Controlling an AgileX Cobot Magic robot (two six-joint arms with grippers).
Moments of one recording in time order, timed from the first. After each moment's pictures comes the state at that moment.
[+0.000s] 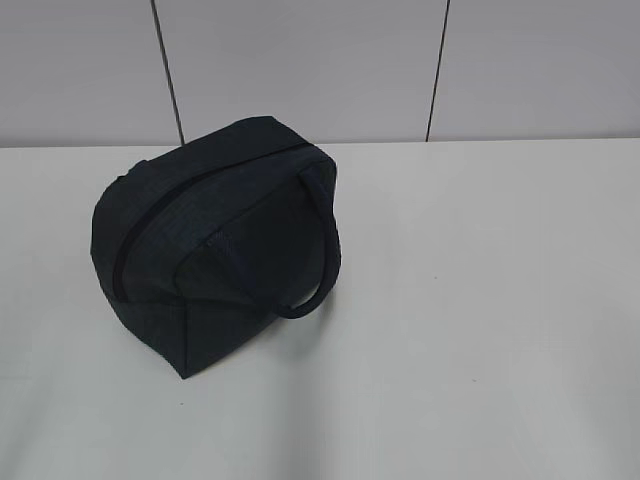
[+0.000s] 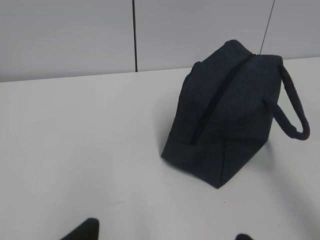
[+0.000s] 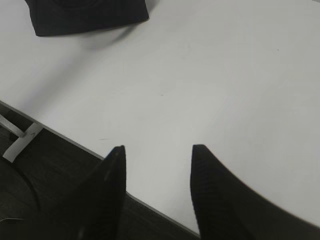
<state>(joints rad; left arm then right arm) -0.02 -0.01 -0.53 -0.17 1.12 0.16 0.42 -0.02 -0.50 0.00 1.14 -0.10</state>
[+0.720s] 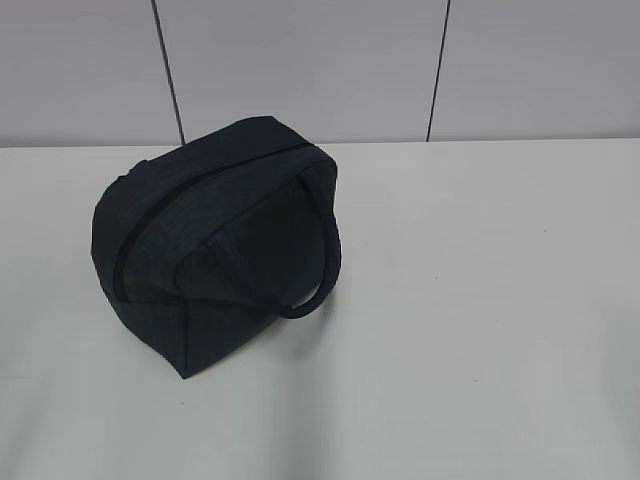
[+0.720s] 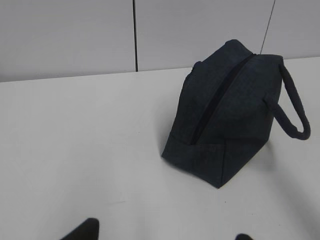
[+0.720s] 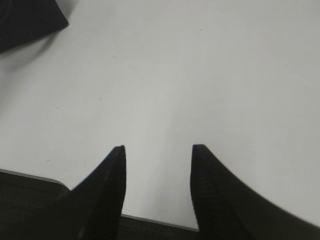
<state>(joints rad) -0.02 -0.01 -0.53 -0.17 1.12 0.16 0.11 -0.02 -0.50 0.00 1.14 -0.09</state>
